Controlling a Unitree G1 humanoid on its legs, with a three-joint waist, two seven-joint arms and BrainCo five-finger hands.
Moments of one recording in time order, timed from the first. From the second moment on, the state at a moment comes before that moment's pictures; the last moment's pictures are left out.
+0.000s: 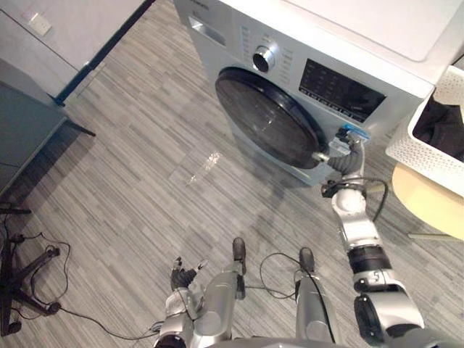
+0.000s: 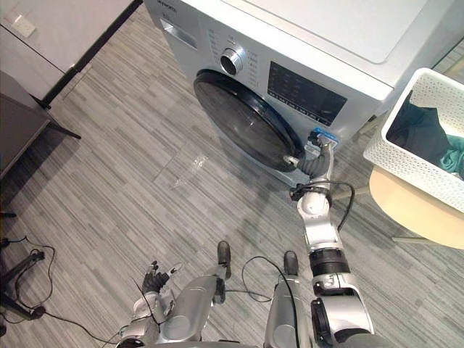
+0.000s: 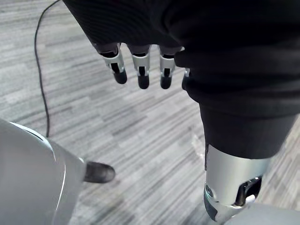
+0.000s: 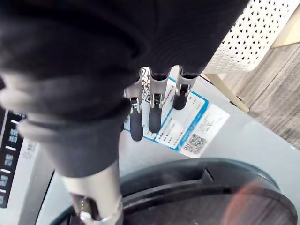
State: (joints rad) left arm 0.00 -0.04 0.08 0.85 -0.23 -0.19 0.27; right arm -0.51 -0.22 -0.08 0.42 -0.20 -0.03 -0.42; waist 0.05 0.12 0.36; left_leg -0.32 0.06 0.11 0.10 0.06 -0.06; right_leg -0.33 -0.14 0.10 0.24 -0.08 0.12
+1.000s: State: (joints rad) left arm 0.04 -0.04 -0.06 0.68 -0.36 -0.22 0.11; right arm -1.10 -0.62 0.37 0.83 0.68 -0.02 0.20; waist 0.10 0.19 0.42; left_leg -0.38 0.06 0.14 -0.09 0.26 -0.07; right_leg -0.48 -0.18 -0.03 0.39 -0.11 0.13
